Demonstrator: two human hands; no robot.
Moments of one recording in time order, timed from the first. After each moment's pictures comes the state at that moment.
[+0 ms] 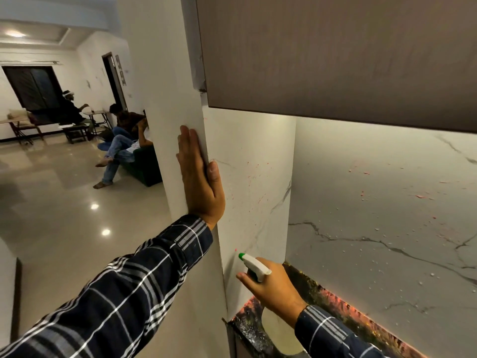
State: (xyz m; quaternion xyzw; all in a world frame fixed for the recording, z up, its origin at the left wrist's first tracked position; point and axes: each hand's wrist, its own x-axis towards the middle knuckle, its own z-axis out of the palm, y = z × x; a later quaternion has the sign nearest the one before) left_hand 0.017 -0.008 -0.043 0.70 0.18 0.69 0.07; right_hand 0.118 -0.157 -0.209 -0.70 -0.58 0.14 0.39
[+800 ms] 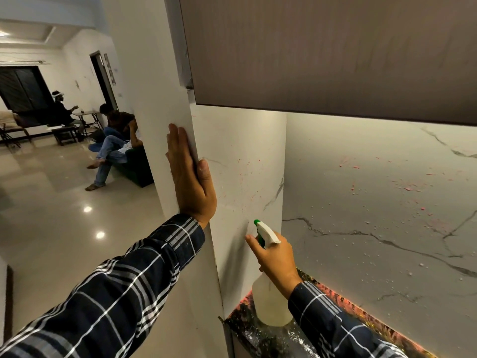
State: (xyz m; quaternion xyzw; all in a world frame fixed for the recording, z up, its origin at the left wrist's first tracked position) left_hand 0.017 -0.008 -0.043 0.70 0.19 0.69 0.07; right_hand 0.134 -0.142 -0.174 -0.69 -0.41 0.18 0.57
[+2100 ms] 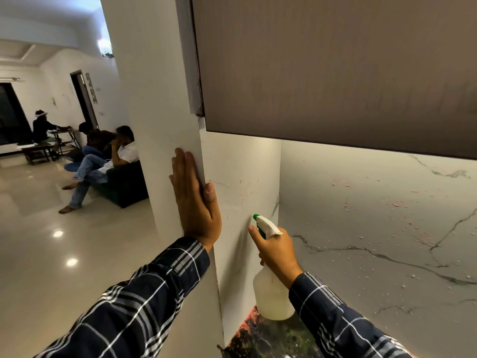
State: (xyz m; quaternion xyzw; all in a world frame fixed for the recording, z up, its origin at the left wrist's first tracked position) left_hand 0.019 -0.002 -0.046 0.70 0.20 0.69 0.06; right_hand 0.141 -0.120 -0.119 -0.67 -0.38 0.17 0.62
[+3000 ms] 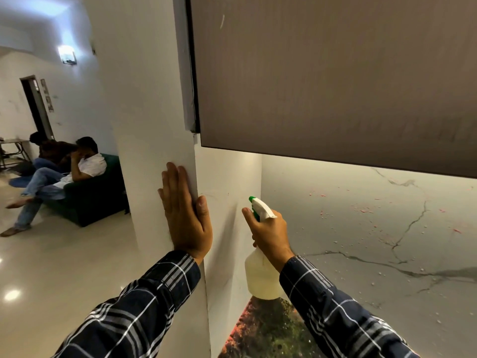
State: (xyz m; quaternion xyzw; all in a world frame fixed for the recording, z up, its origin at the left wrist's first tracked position) left_hand 0.020 0.002 -0.048 0.70 0.20 0.69 0.04; right_hand 0.145 -0.119 -0.060 -0.68 -0.35 0.05 0.64
